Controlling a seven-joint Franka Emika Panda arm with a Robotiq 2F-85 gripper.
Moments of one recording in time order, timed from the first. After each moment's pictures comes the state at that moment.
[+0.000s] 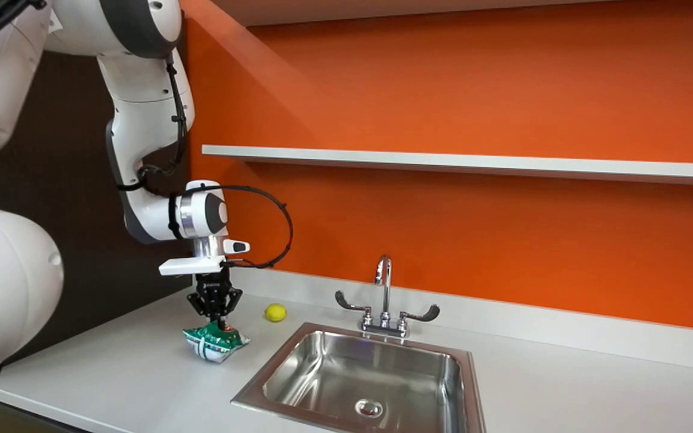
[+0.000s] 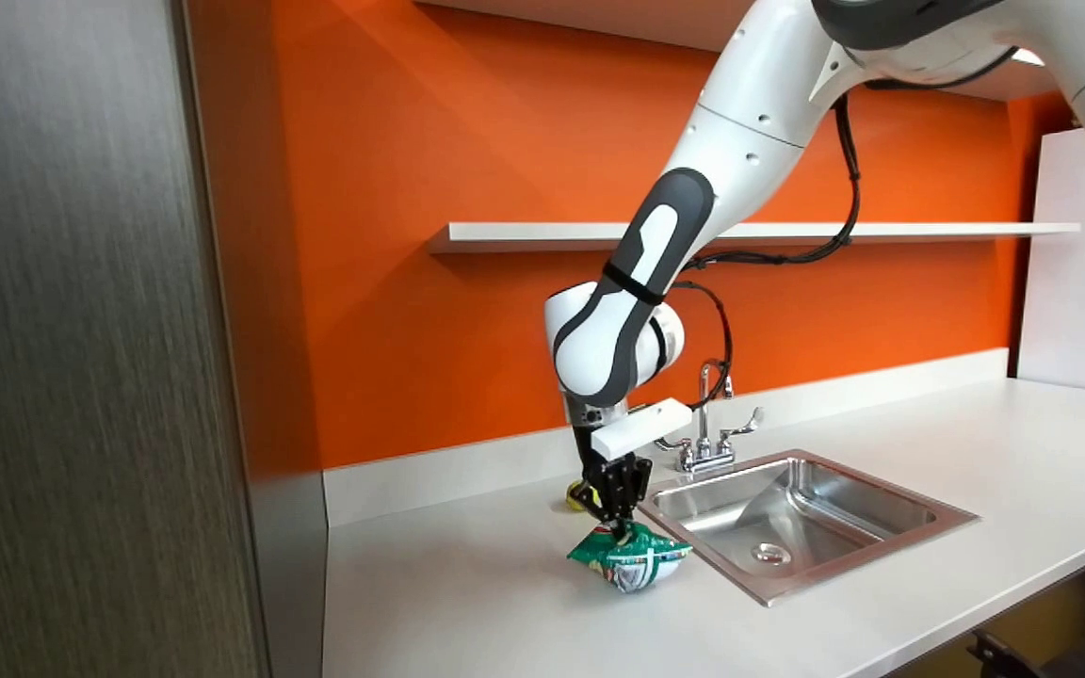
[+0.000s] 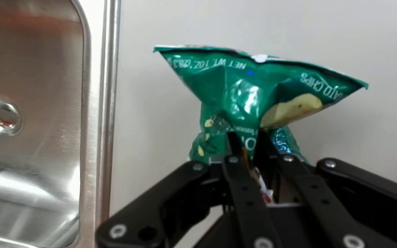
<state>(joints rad) 0.27 0.43 0.01 -2.14 -0.24 2.43 0.26</state>
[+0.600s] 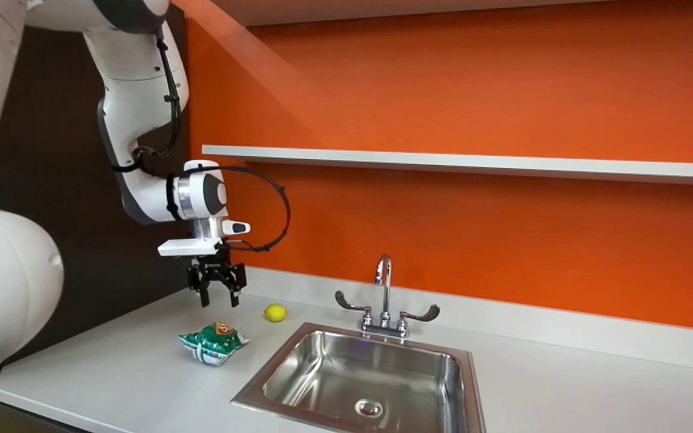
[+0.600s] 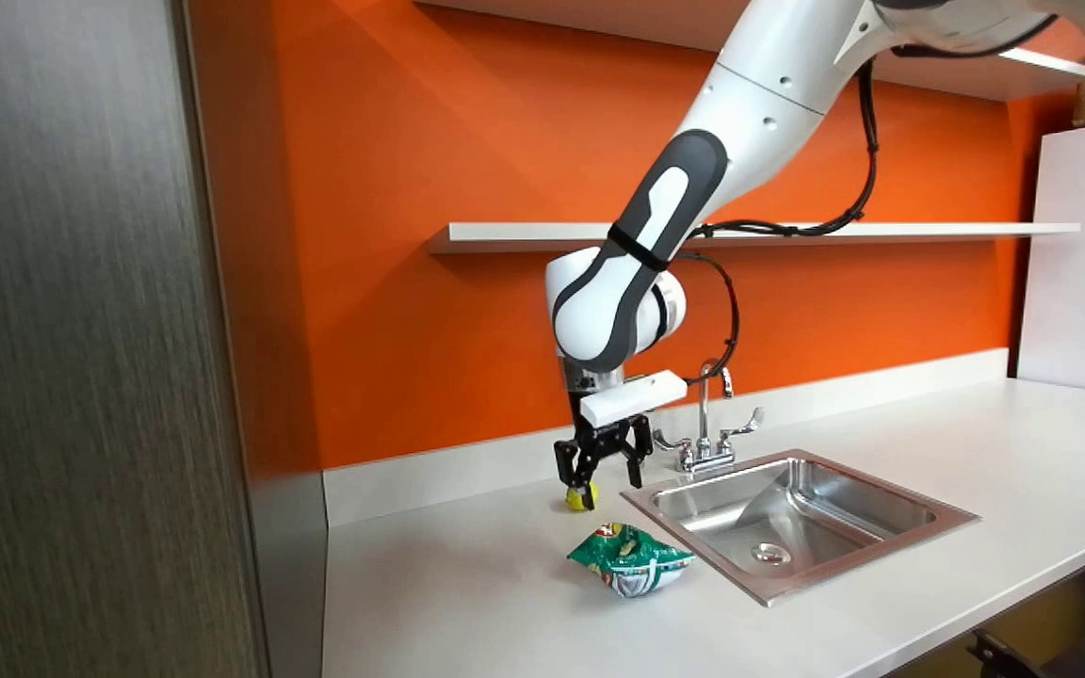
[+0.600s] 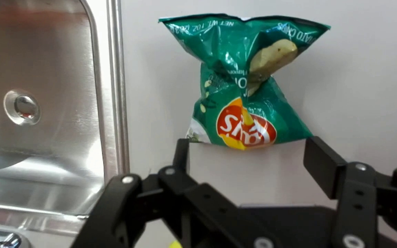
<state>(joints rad) 0.27 0.33 0.01 -2.15 -0.23 2.43 0.34</state>
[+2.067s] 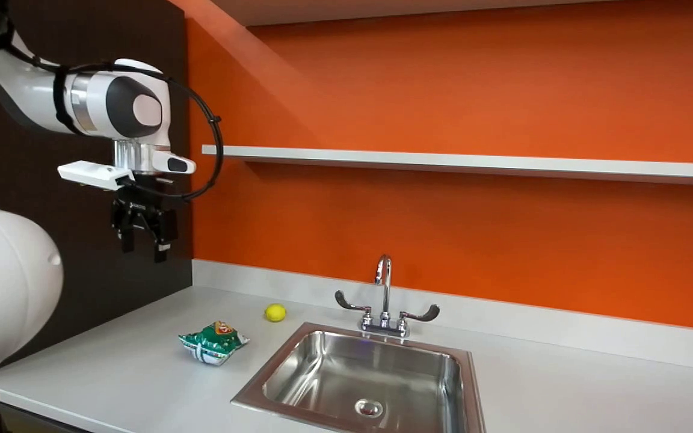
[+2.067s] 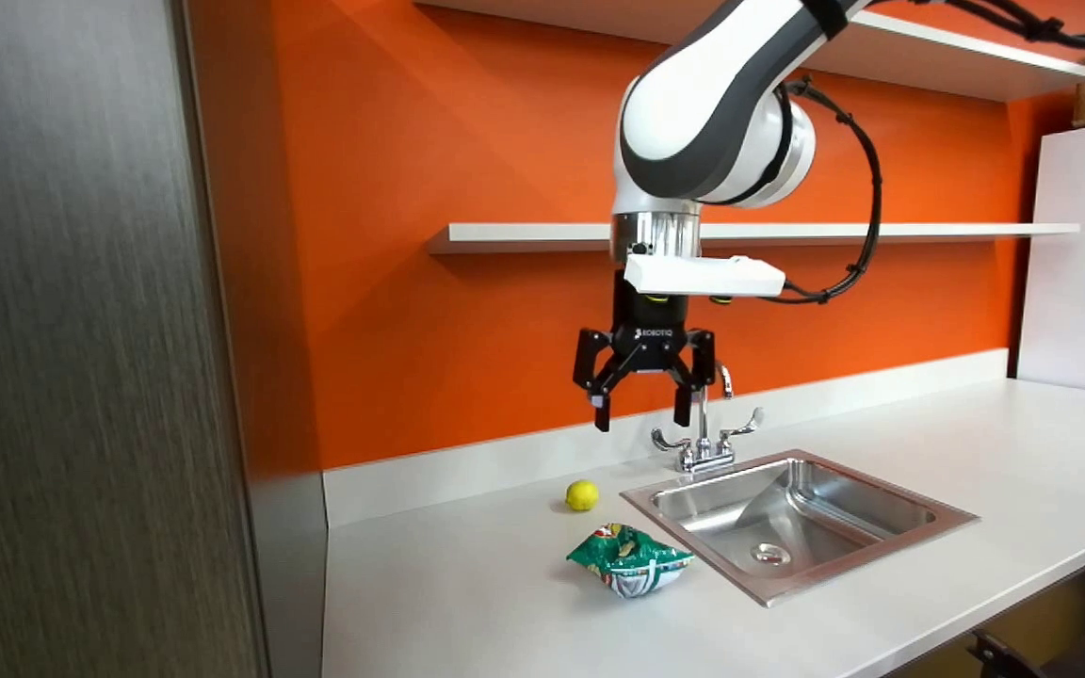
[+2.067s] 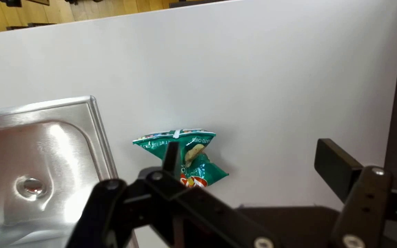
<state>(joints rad) 0.27 -0.36 0.16 -2.57 0.13 2.27 0.39</state>
